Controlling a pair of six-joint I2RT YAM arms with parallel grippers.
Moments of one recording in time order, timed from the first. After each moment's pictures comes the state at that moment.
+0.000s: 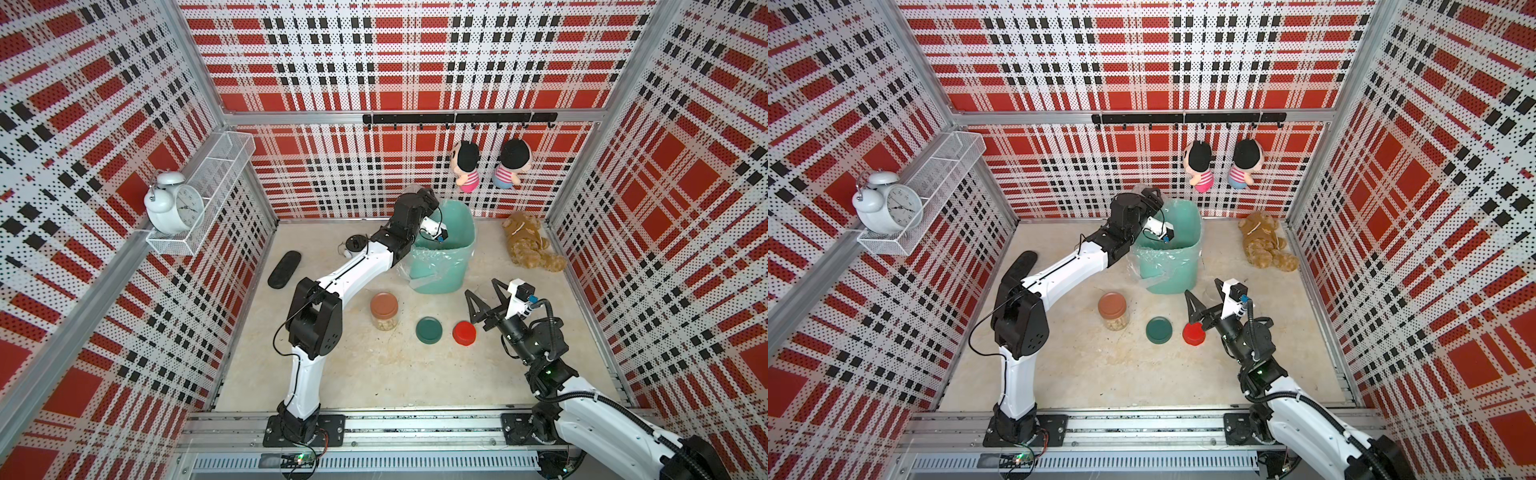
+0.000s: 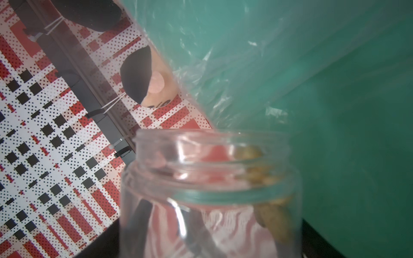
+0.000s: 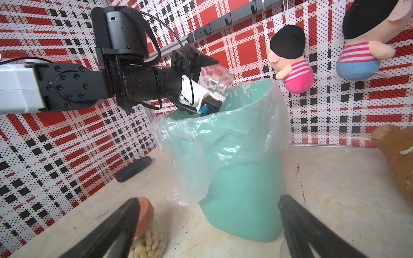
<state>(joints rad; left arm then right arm) -0.61 2.06 1.85 0.06 -0.32 2.07 0.51 0.77 0.20 0.72 0.00 0.25</state>
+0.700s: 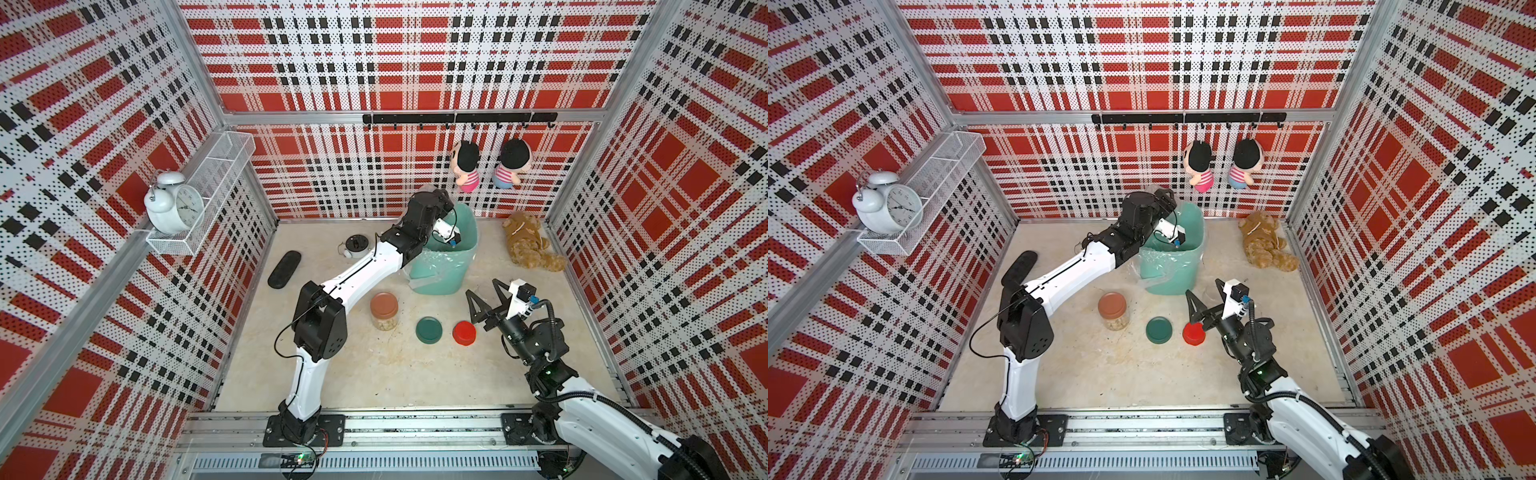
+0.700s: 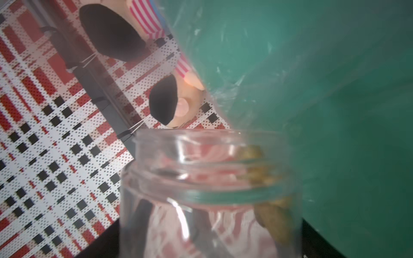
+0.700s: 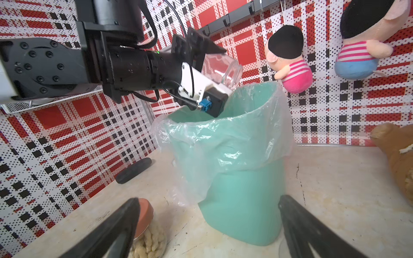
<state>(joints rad) -0.68 2.08 2.00 -0.15 -0.35 2.04 0.50 0.76 0.19 0.73 0.00 0.26</state>
